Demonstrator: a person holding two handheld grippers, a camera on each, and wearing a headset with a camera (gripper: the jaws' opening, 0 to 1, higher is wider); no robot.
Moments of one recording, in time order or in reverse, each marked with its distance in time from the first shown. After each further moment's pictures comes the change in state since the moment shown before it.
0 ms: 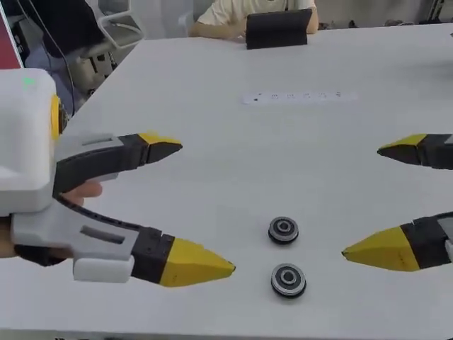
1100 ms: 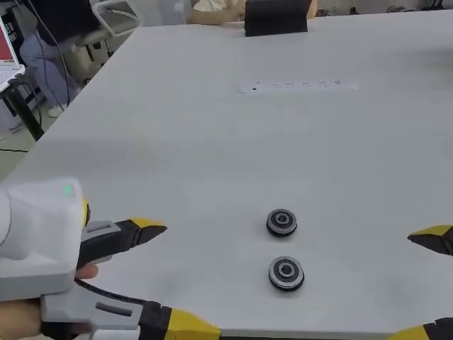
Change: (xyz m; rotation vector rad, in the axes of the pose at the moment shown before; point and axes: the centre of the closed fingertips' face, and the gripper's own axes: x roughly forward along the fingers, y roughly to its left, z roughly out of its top) left arm 0.008 -0.018 -0.110 -0.267 0.165 0.023; right arm -0.007 0.026 -0.116 0.207 0.194 0.000
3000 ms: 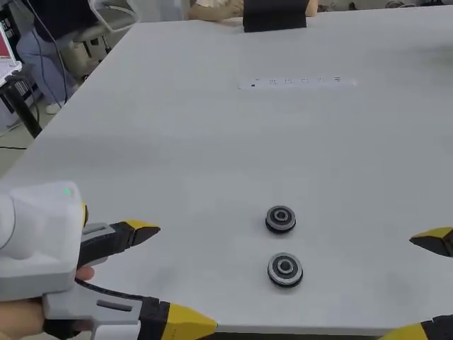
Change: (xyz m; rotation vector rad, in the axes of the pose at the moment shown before) left arm 0.001 0.012 -0.011 -0.052 0.002 0.046; right arm 0.003 -0.003 -0.012 0.042 0.038 -0.008
